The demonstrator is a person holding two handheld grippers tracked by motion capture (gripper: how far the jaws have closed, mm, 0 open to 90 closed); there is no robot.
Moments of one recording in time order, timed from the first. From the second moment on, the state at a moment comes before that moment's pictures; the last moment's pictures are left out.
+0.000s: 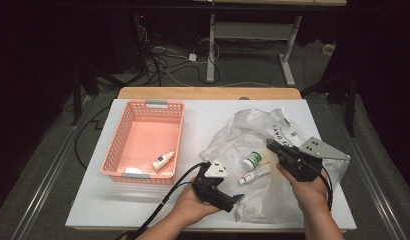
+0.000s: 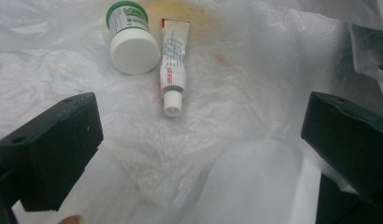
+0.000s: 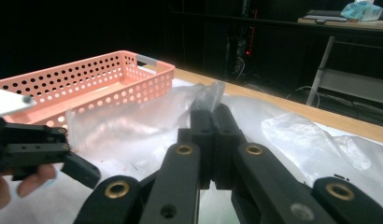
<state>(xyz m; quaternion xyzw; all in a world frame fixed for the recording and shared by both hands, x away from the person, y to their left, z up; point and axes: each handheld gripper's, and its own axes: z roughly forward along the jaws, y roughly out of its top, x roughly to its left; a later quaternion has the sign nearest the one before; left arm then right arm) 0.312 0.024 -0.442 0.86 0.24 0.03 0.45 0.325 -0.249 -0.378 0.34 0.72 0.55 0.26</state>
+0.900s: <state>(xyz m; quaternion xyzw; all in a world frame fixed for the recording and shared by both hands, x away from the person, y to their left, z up) 0.297 0.133 -0.395 0.82 0.30 0.11 0.47 0.325 -0.248 -0.378 0.34 0.72 0.55 0.26</state>
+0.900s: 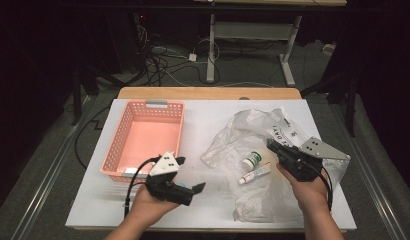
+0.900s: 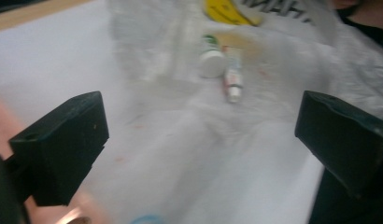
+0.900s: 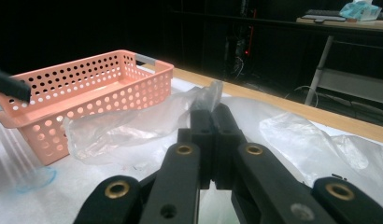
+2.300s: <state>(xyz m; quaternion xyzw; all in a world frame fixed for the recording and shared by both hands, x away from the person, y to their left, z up) 0.435 0.161 -0.438 0.91 0.41 -0.02 0.07 0.324 -0.253 -0.374 0.34 0.71 0.56 0.27</state>
